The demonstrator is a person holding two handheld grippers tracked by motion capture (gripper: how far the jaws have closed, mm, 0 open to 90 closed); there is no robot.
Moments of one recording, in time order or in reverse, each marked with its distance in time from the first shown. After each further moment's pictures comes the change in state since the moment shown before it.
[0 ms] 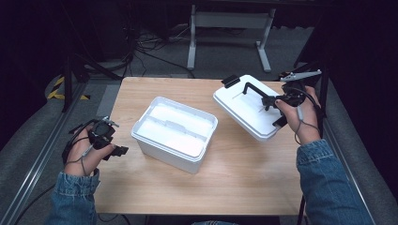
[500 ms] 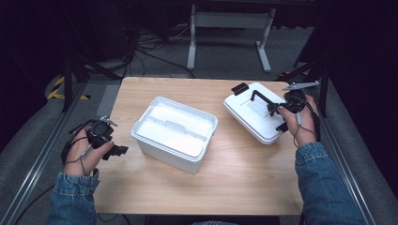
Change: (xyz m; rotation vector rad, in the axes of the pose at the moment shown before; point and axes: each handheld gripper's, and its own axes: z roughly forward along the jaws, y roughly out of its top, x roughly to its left) left arm 0.003 -0.002 0.001 -0.023 -0.025 -0.027; right arm -0.040 -0.041 0.034 0.031 -0.067 0.041
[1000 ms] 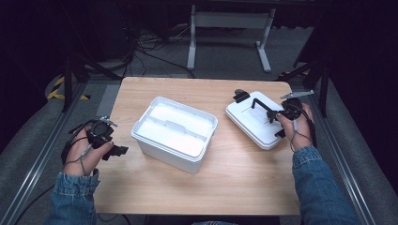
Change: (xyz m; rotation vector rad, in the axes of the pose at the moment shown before) left arm 0.000 0.000 0.001 0.006 -0.003 -0.003; right arm -0.013 -0.030 0.027 0.032 -0.009 0.030
